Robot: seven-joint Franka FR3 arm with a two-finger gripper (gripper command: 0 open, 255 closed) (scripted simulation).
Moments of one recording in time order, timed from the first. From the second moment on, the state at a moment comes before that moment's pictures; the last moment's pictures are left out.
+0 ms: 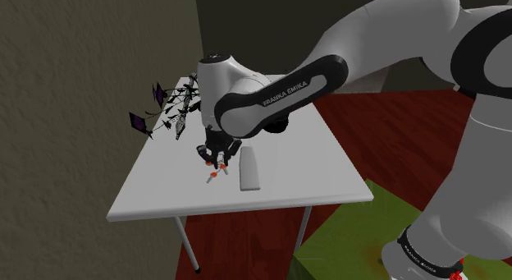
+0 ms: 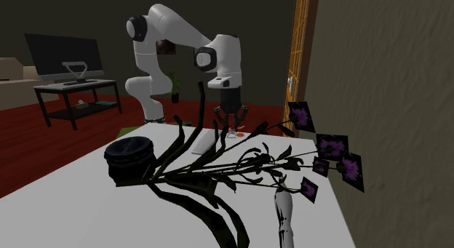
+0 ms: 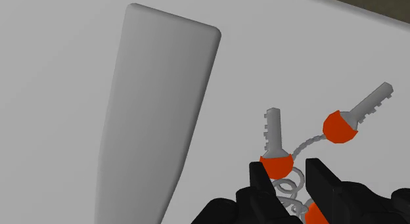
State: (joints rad) arm 0.11 0.24 0.44 -1.91 -0.15 2.20 0.88
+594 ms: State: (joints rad) arm 0.11 0.20 0.45 -1.84 -0.12 2.10 0.85
